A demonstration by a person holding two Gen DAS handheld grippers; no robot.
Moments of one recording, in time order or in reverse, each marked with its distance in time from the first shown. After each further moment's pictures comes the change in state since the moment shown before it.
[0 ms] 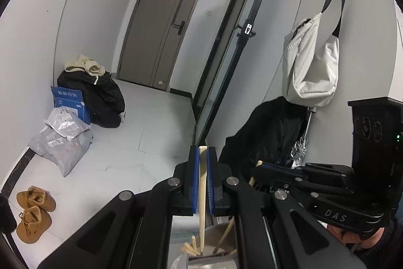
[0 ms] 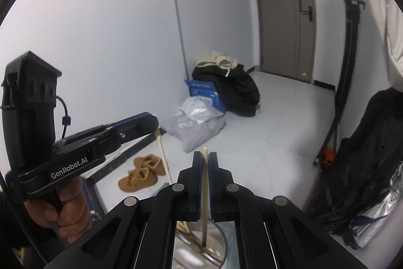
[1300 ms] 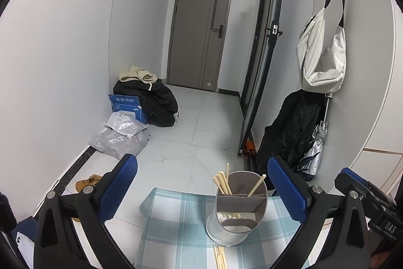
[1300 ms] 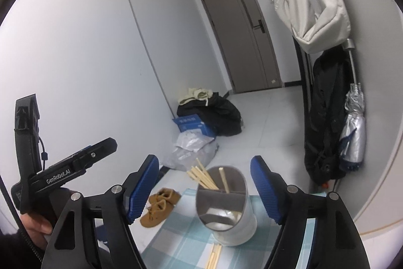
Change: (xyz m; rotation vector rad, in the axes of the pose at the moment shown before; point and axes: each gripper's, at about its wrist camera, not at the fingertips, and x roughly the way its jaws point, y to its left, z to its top) left arm -0.109 -0.055 -0.025 0.061 -0.020 0.338; right arm -0.152 0.045 -0.083 0.310 -0.262 -0.095
